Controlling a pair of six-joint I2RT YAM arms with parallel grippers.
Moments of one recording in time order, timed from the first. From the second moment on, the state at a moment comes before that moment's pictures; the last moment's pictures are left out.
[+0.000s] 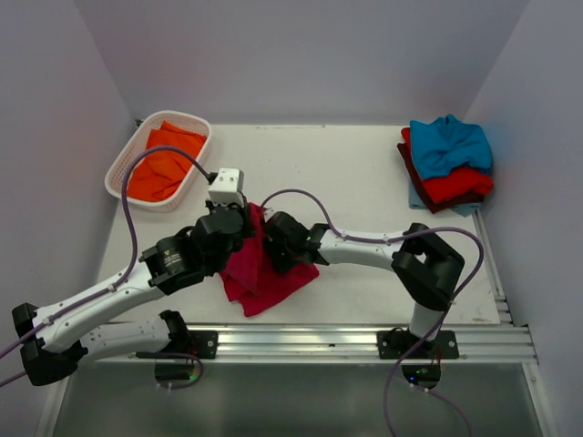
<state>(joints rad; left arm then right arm) -1.01 0.96 1.00 -0.43 -0.77 -0.46 1.02 1.79 1.14 -0.33 0.06 0.39</state>
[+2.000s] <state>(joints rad) -0.88 0.72 1.21 -0.84 -1.04 -0.46 0.60 1.04 1.00 -0.91 0.57 0.51</state>
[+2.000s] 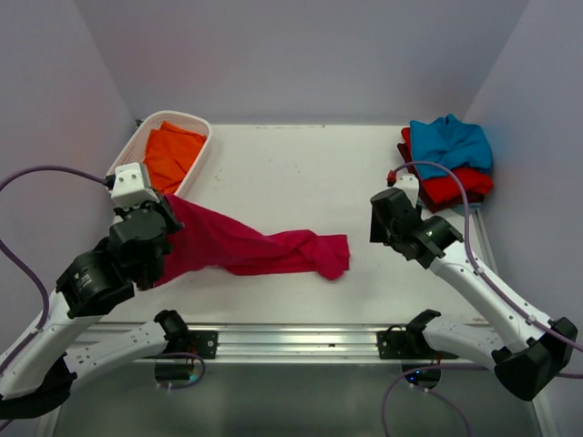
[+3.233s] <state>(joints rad) -0.87 0.73 1.15 -0.79 -0.98 -0.46 1.02 1.80 1.18 -0.49 0.07 0.42</state>
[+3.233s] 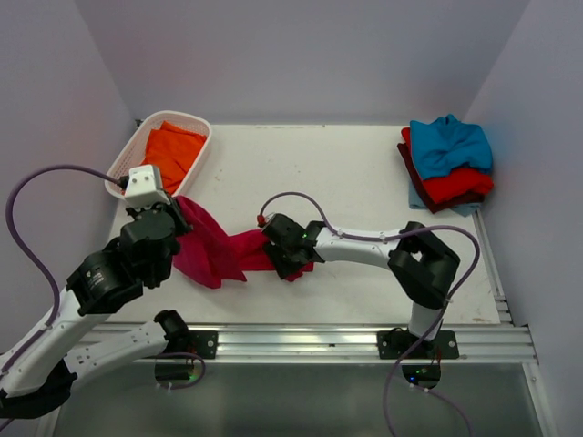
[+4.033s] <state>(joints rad) -0.87 0.65 1.05 -0.83 -0.98 -0.58 0.90 1.42 1.13 -0.67 0.20 0.36</state>
